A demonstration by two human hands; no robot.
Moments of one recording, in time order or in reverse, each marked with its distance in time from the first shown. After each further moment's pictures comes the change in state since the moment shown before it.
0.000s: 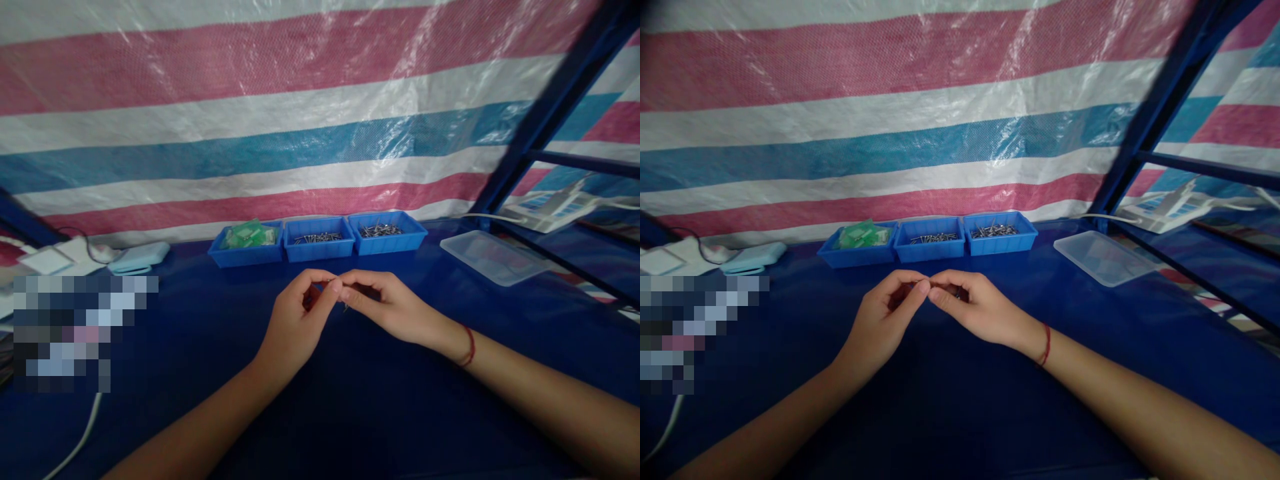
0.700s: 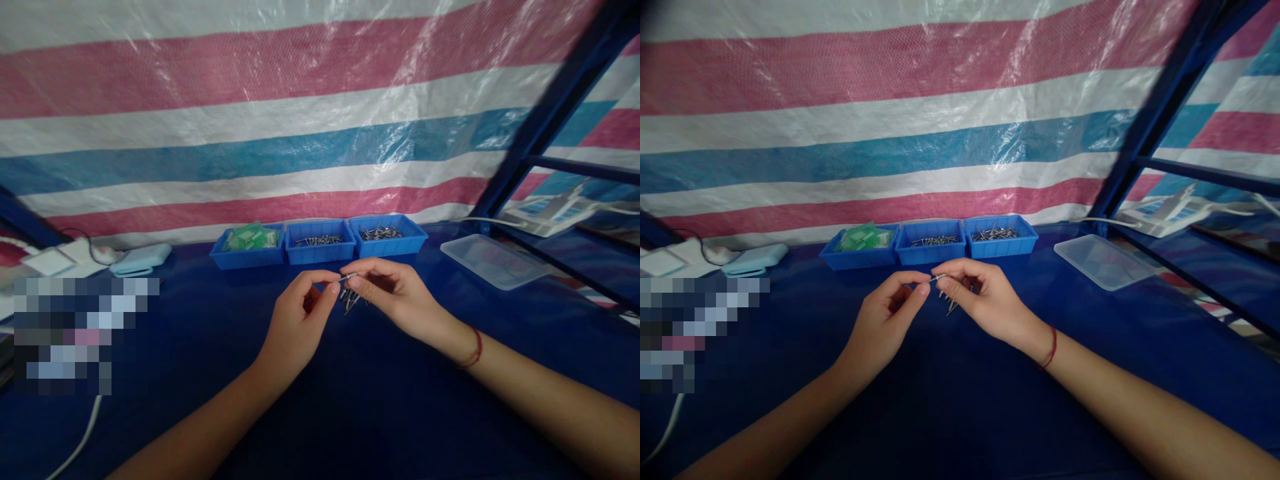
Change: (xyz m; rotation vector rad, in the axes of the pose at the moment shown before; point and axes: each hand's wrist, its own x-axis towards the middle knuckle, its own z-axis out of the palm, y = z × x) left_hand 0.001 0.001 -0.002 0.035 0.044 0.017; right_hand 0.003 0.003 -0.002 0.067 0.245 -0.056
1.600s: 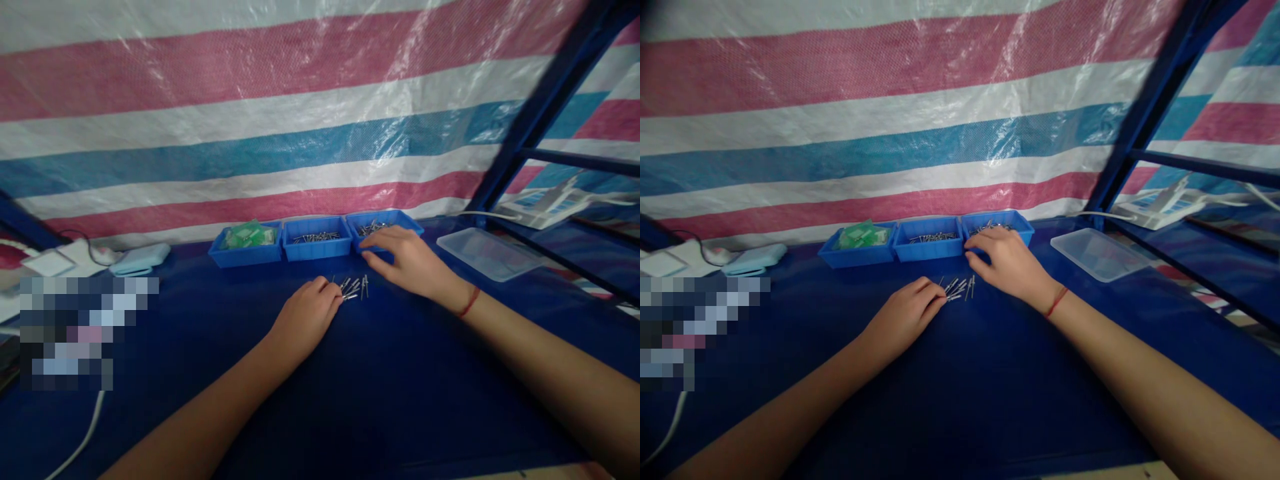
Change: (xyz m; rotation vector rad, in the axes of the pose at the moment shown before) left_hand 0.012 -0.022 0.012 0.780 -0.447 0.306; right_hand 0.024 0.017 -0.053 -0.988 -0.048 -0.342
